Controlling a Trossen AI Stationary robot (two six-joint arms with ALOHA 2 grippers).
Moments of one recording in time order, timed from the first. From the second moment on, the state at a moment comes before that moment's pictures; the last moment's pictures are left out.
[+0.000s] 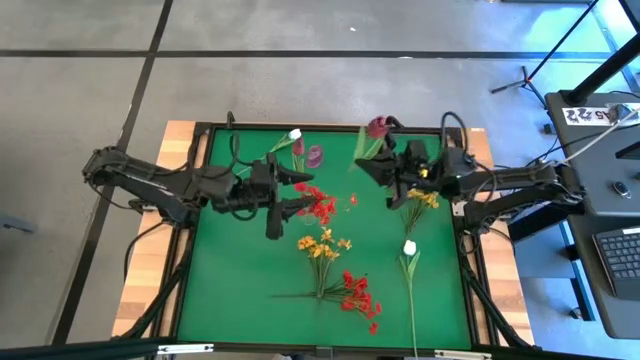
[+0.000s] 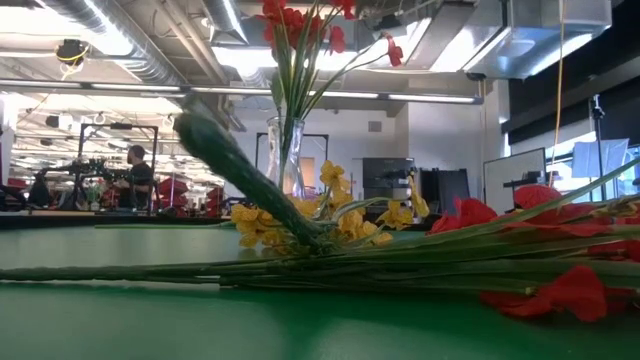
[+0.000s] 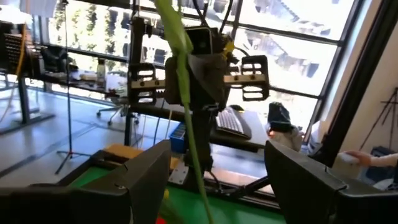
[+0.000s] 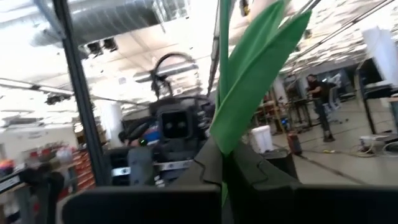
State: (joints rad) left arm -0.23 1.24 1.11 0.18 -0.41 -0.16; right arm 0.02 1.19 0.91 0.71 0.03 0.25
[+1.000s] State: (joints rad) left arm -0.20 1.24 1.11 0.19 -0.48 -0.18; right arm 0.08 1.46 1.25 0.52 0.01 0.24
